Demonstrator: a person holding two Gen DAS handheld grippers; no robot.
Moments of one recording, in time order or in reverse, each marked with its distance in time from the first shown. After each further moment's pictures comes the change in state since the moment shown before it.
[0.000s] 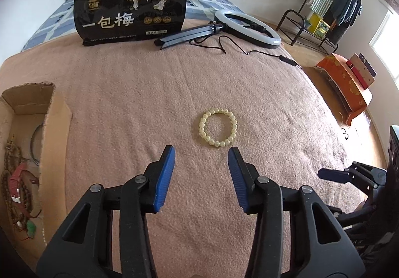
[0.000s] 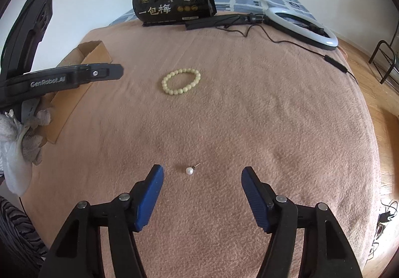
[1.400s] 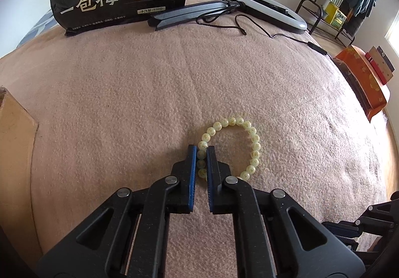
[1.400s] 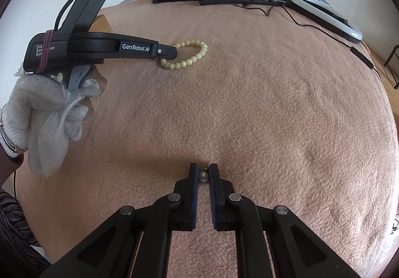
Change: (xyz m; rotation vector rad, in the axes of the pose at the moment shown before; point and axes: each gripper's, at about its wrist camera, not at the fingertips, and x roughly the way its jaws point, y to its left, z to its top) left arm 0.086 -0.001 0.012 0.011 0.042 0.100; right arm 0.046 0.002 -0.003 -0.060 0.066 0.047
